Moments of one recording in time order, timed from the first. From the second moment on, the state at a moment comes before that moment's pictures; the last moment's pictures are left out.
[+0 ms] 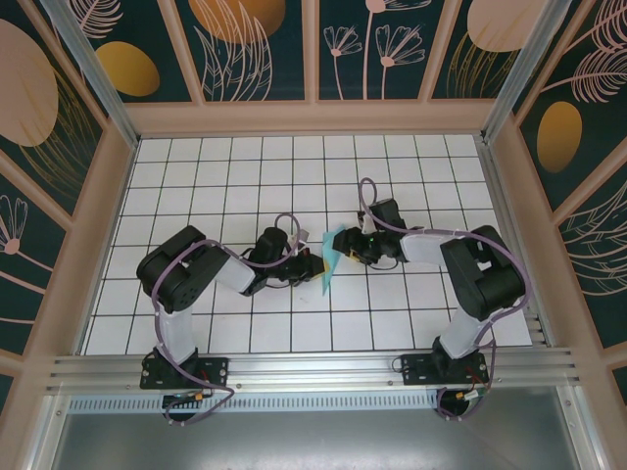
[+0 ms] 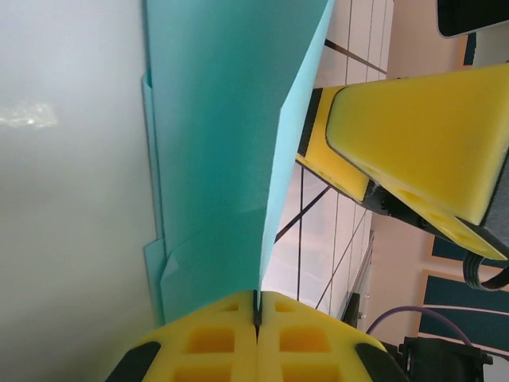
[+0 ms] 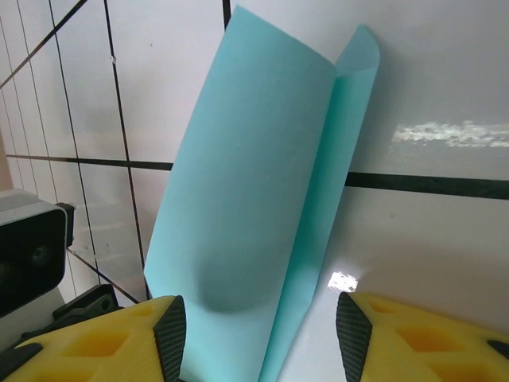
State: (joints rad) left arm -0.68 1.91 0.62 0.74 0.63 -1.15; right arm 0.45 1.71 0.76 0.02 -0.54 0.73
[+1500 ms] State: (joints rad) left arm -0.61 1.87 0.76 0.53 0.62 -1.05; right arm 0.45 1.77 0.85 -0.07 -0.54 0.76
